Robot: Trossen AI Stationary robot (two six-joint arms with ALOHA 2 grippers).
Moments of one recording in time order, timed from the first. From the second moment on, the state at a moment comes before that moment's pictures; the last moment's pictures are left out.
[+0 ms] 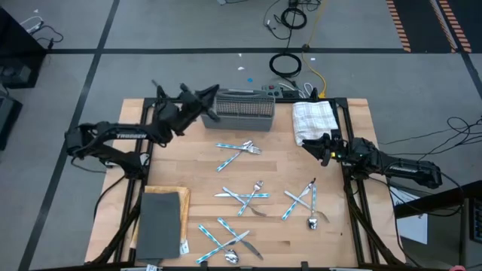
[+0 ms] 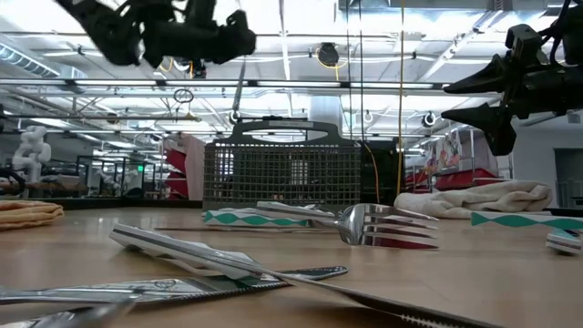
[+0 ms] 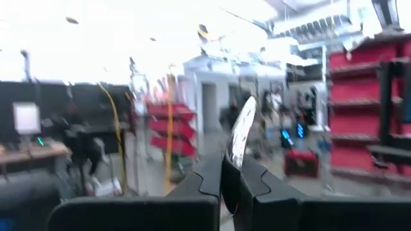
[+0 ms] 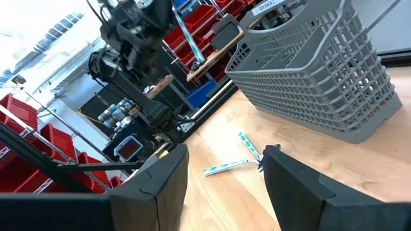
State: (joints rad) left arm 0.40 1.33 0.62 1.07 -0.31 0.18; right arm -0.19 0.06 0.02 0.04 0.11 0.75
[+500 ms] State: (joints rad) left arm 0.48 1.41 0.57 1.26 -0.52 0.38; right arm -0.19 0.06 0.02 0.04 0.16 0.82
